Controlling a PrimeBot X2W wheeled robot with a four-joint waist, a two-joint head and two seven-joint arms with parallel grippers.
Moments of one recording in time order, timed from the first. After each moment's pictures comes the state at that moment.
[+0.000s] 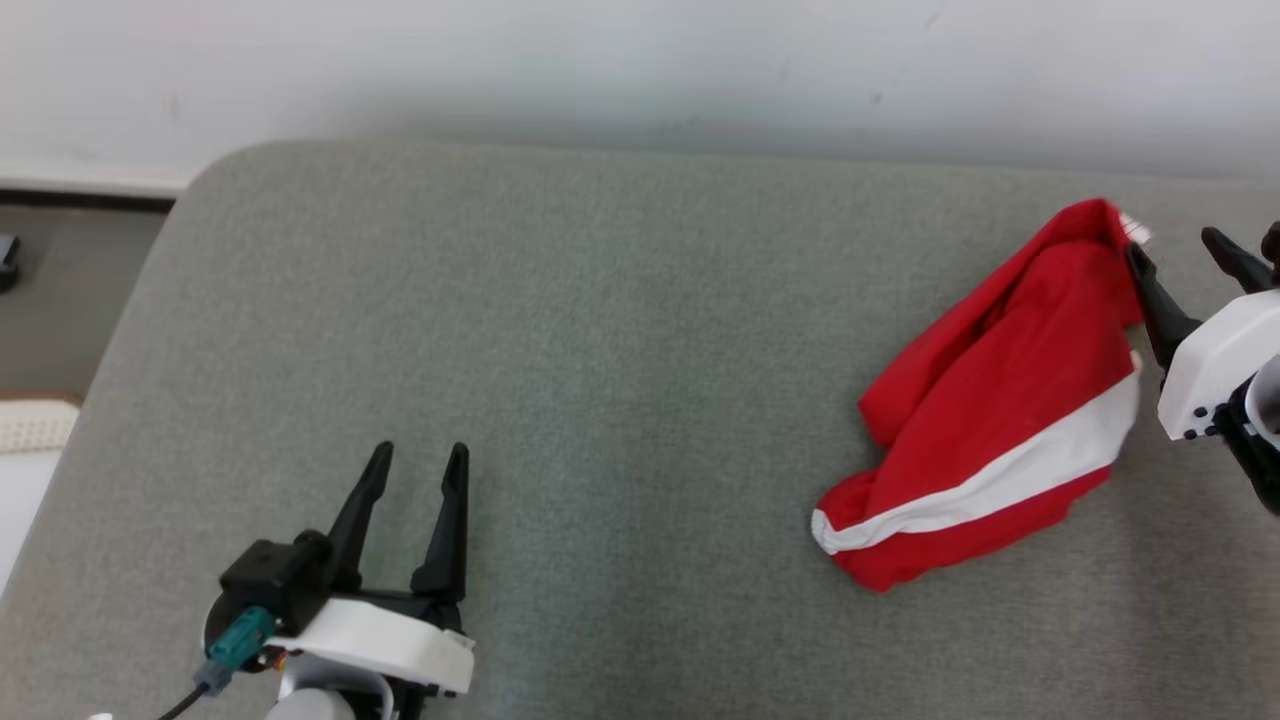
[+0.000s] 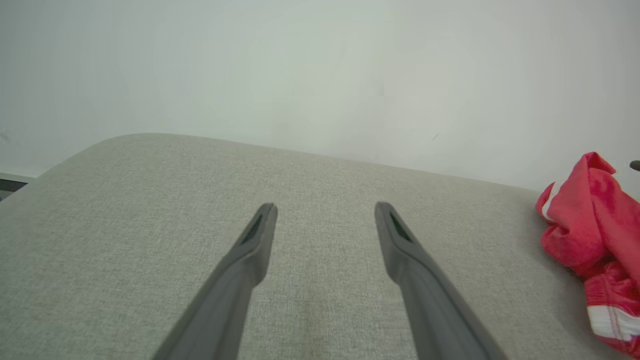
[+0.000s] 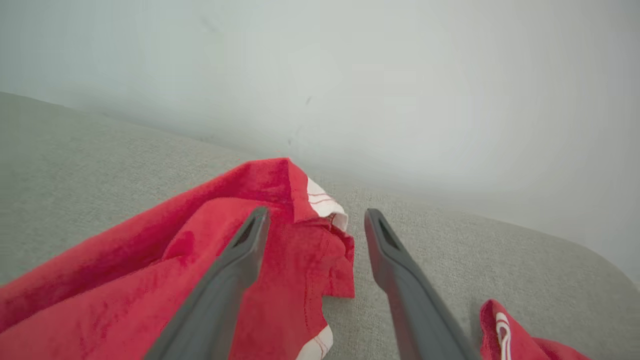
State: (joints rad) left arm -0.22 0.06 -0.09 0.24 -0.24 -0.13 -0.26; right arm -0.96 -0.42 0.66 0.98 0.70 0.13 -0.08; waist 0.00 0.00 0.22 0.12
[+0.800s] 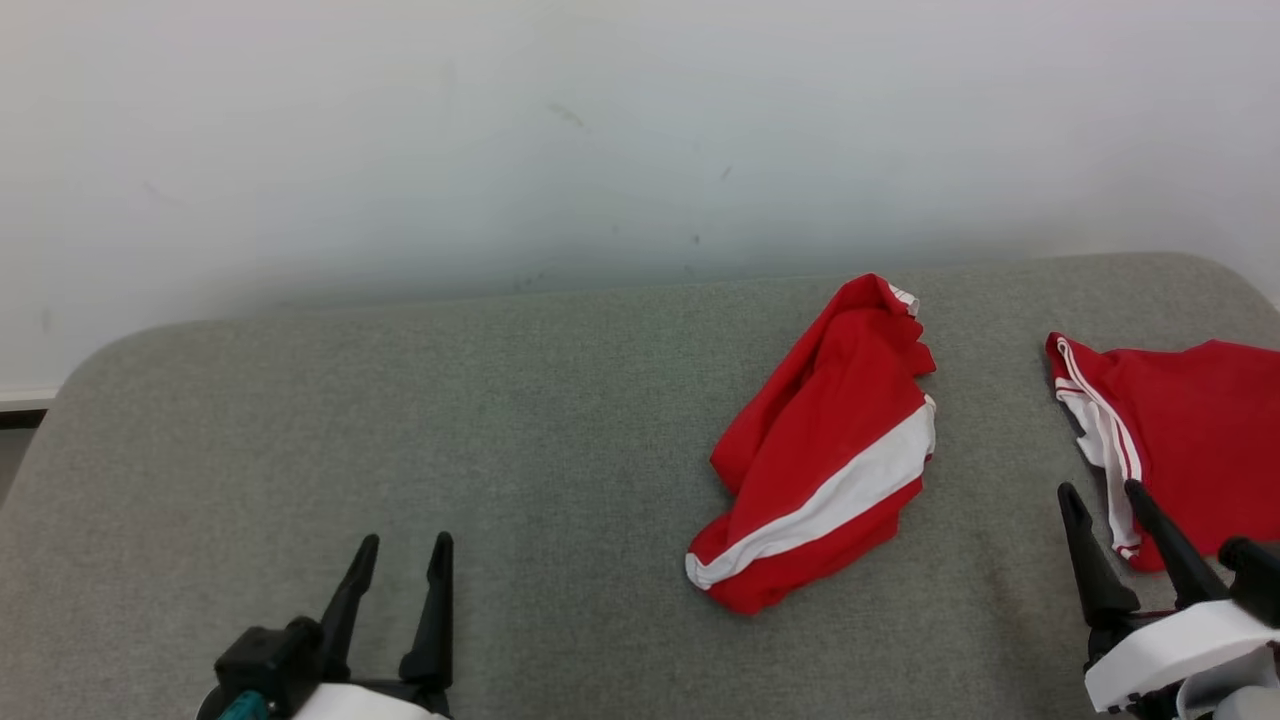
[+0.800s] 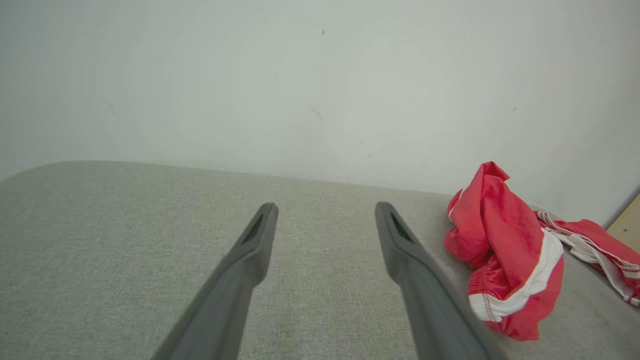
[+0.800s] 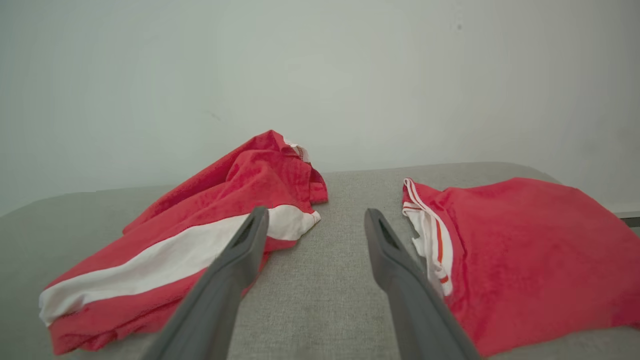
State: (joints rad) left arm -0.08 0.05 -0.06 0.23 -0.24 -0.12 -0.26; right arm -0.32 -0.35 0.35 0.54 0.68 0.13 -0.26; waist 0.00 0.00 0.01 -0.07
